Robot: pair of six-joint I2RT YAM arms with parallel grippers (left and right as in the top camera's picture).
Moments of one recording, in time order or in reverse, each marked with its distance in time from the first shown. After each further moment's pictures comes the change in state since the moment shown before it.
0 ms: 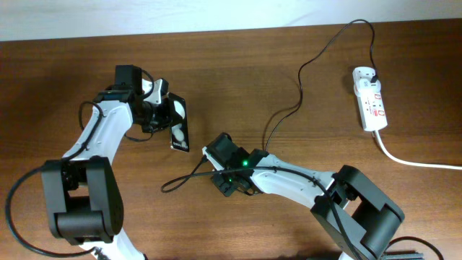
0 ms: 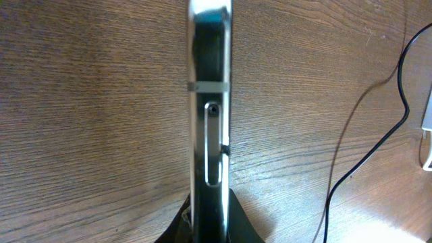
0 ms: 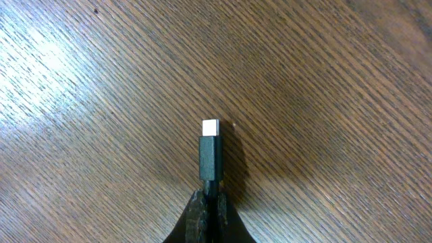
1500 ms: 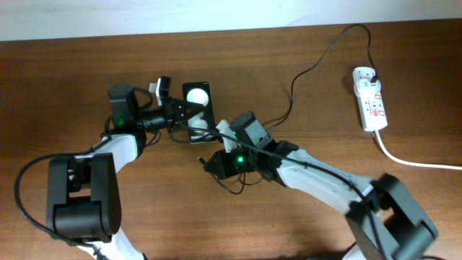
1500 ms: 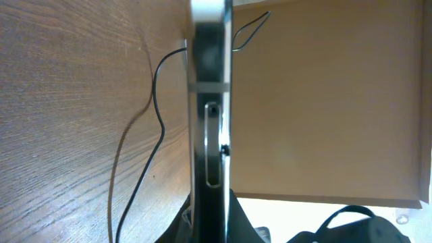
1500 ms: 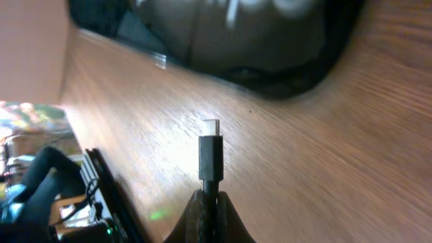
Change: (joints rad) left arm 0.034 0.000 -0.412 1.173 0.763 -0.712; right arm -0.150 -0.171 -0.084 0.230 -0.483 0.425
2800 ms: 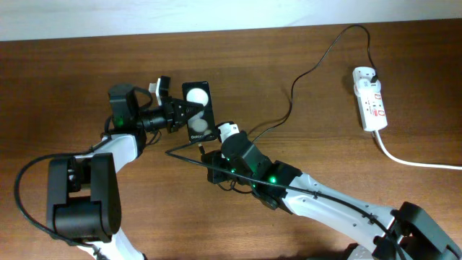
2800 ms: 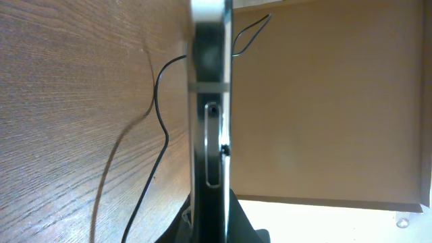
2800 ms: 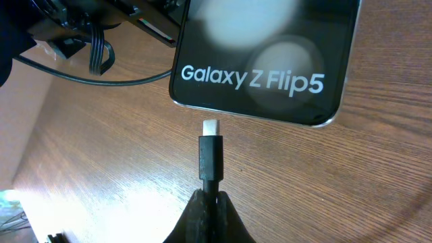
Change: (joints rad) left arm 0.000 0.000 0.000 0.000 -0.008 -0.007; right arm 0.164 -0.151 -0.090 0.171 0.460 0.166
